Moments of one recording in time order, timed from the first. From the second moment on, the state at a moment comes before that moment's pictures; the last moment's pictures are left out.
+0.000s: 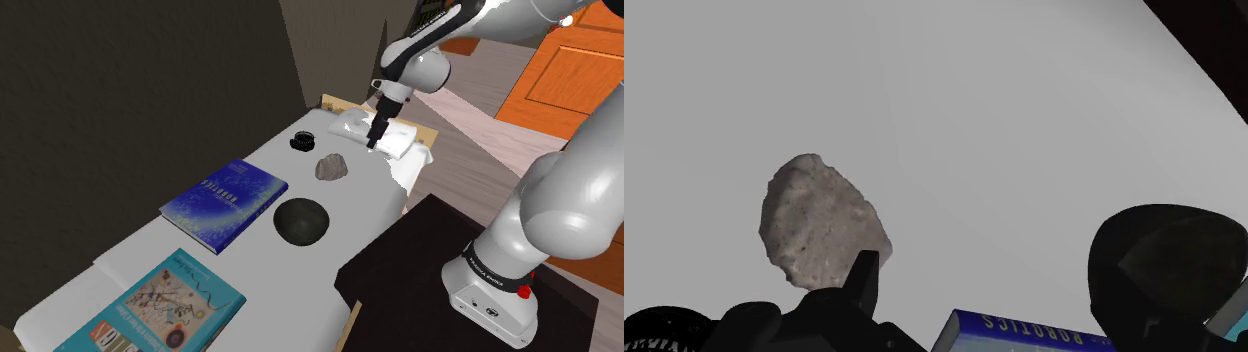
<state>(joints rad) 0.20 -0.02 -0.51 -2.42 0.42 2.34 -1.23</state>
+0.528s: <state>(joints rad) 0.12 0.37 -0.44 -2.15 0.75 2.31 -1.65</state>
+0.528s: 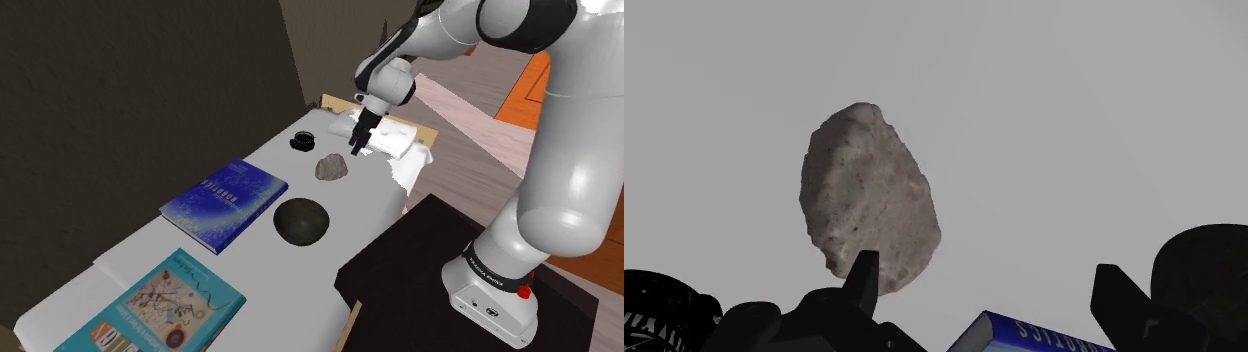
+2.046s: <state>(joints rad) 0.00 0.77 -0.28 -1.77 0.92 2.28 -1.86</state>
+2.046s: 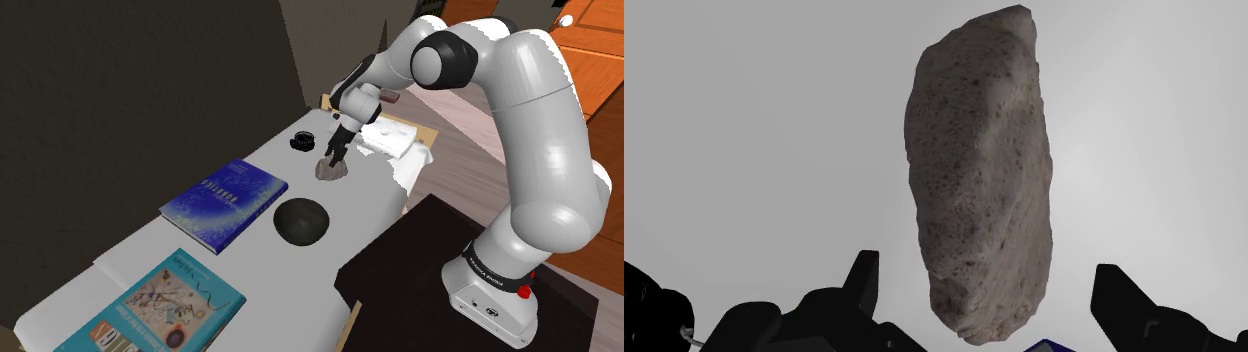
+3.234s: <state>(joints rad) 0.02 0.69 -0.31 -1.81 0.88 2.25 -1.82</state>
